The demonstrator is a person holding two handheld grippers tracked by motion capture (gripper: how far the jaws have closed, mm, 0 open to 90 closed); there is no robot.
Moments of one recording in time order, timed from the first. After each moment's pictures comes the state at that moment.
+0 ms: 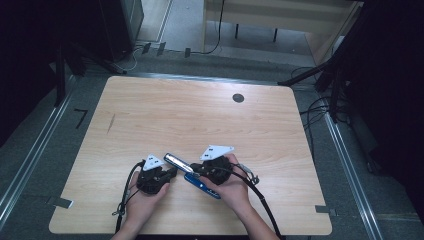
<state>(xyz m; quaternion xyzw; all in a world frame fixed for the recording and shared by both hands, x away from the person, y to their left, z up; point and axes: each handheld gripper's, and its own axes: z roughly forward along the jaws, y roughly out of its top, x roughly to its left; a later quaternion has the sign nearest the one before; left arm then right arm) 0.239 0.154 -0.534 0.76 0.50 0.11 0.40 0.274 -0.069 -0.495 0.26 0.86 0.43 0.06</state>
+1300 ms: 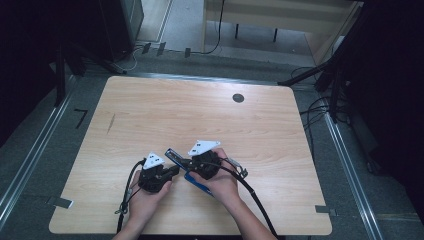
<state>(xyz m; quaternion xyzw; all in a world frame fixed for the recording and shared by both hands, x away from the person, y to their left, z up) 0.241 0.149 -0.527 0.75 0.49 0.11 0.43 0.287 -0.040 -0.493 0.25 0.87 0.42 0.07</state>
